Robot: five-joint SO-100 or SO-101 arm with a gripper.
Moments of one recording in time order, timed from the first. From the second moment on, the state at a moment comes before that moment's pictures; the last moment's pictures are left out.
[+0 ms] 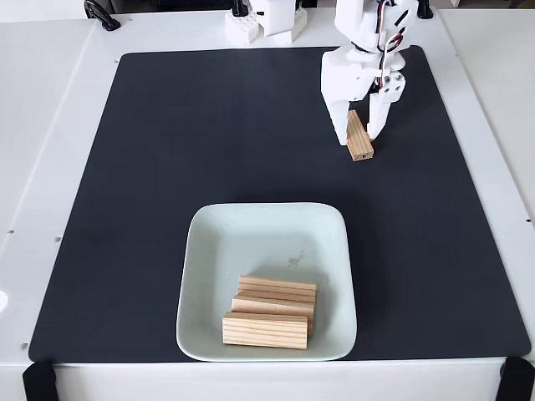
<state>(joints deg) -33.0 77.3 100.2 59.8 -70.8</state>
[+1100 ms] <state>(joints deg) -31.6 124.2 134.4 59.9 -60.0</state>
